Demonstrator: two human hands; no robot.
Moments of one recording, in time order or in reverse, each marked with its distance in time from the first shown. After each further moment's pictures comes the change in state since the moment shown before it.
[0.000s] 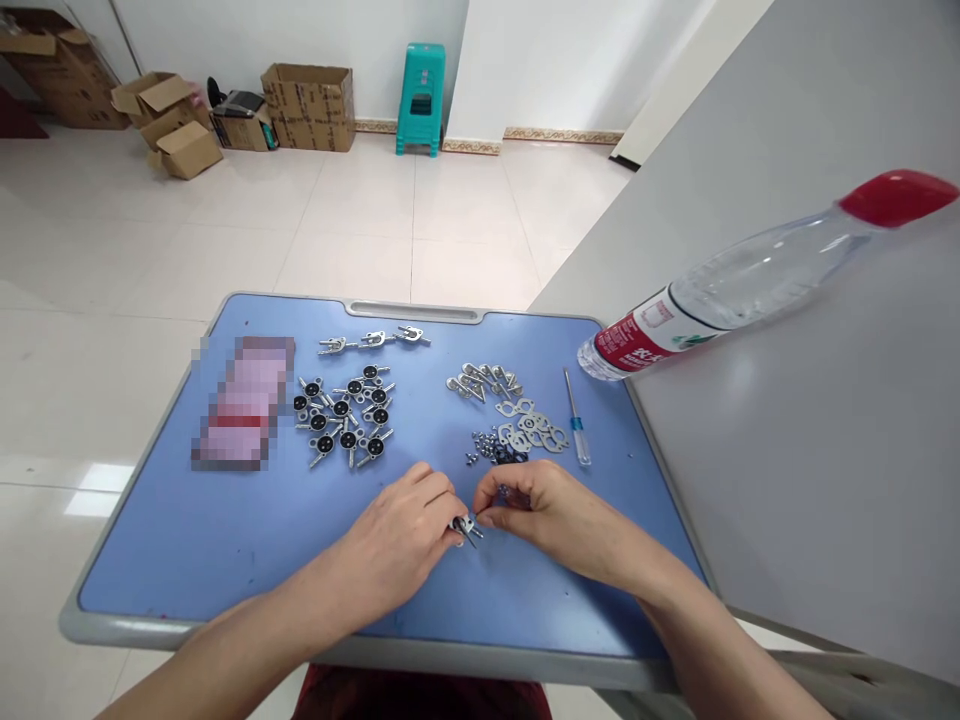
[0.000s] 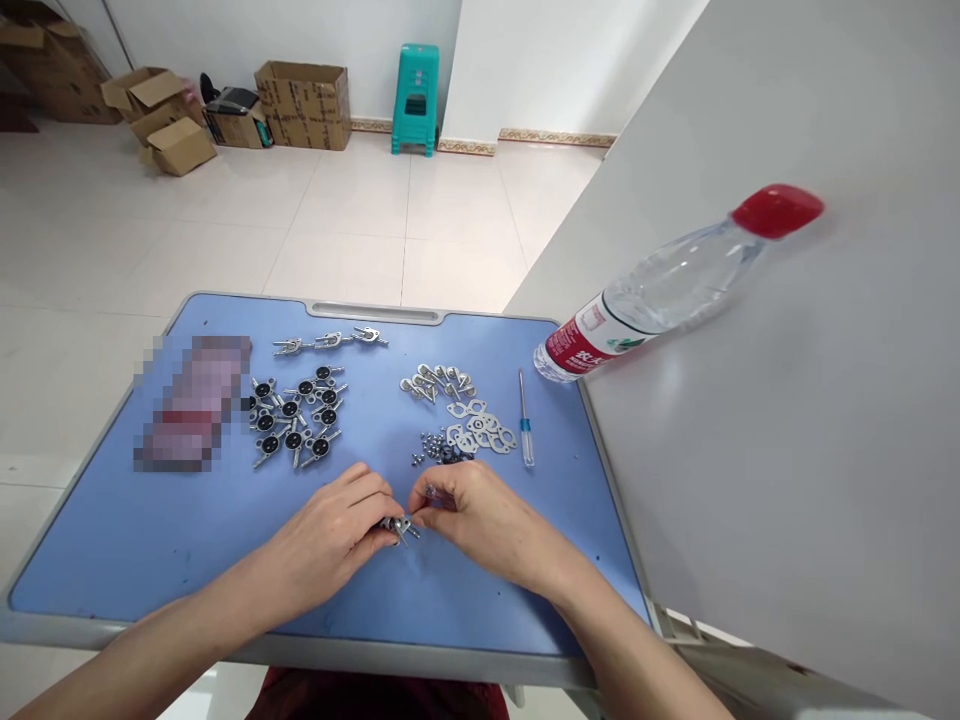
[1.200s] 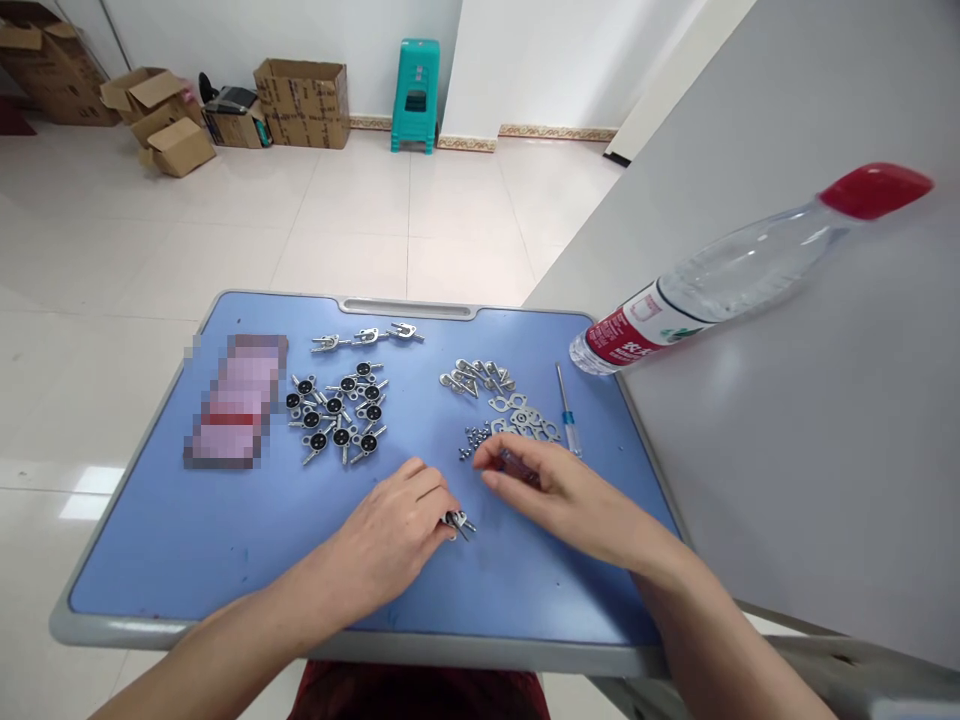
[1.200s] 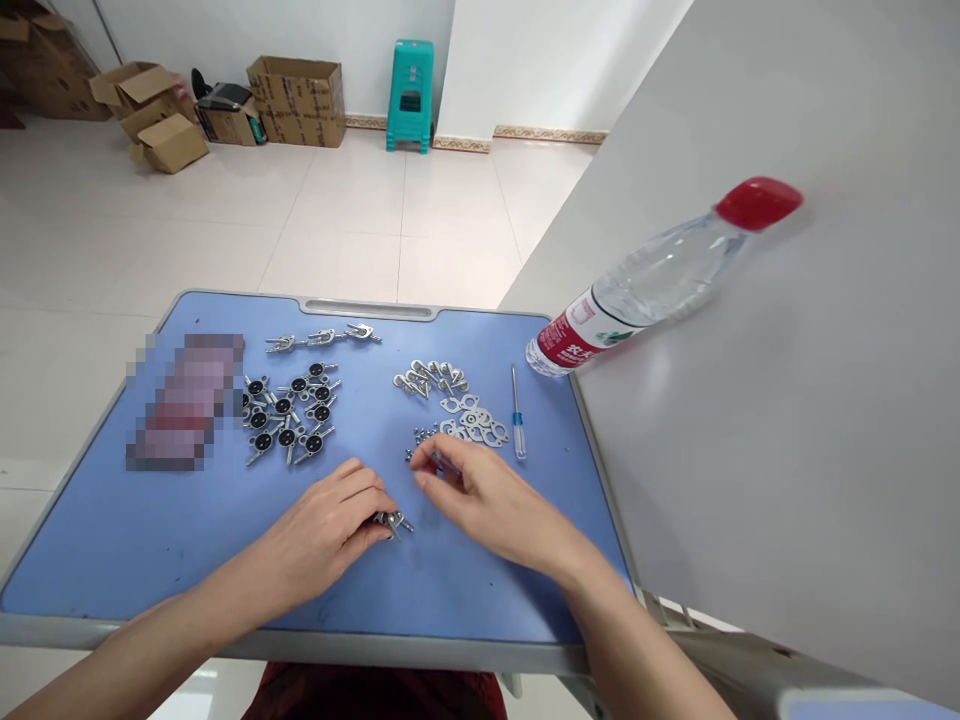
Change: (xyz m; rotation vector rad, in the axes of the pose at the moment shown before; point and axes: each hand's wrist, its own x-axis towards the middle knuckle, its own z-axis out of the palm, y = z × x) left_hand 0.000 -0.001 0.000 -0.027 0.018 0.021; right_hand -0.008 0.000 -0.012 0.051 0.107 -0.066
